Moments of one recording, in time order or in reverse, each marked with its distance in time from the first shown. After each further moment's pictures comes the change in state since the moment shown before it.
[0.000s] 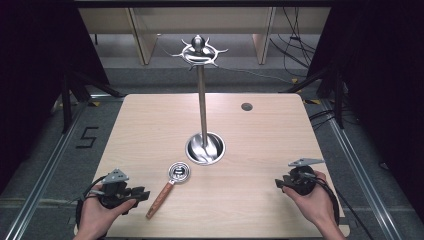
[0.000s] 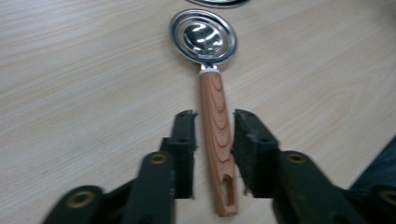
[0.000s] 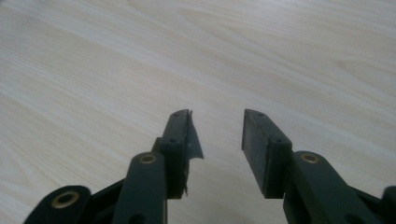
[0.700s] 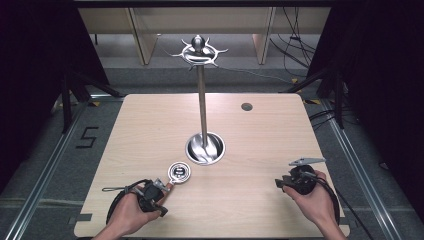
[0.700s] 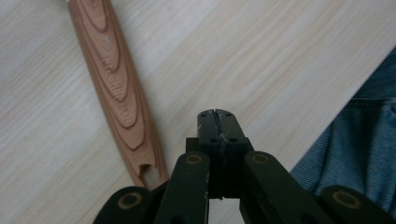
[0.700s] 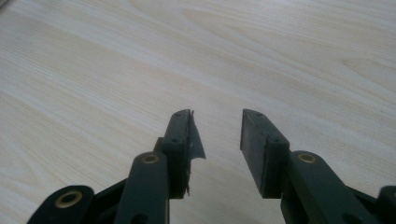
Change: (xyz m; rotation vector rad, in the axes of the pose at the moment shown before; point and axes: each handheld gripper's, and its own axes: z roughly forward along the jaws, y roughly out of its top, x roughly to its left) left arm -0.048 0.020 0.059 0.455 -0.047 0.184; right arm -0.001 0.001 0.000 -0.011 0.022 0.017
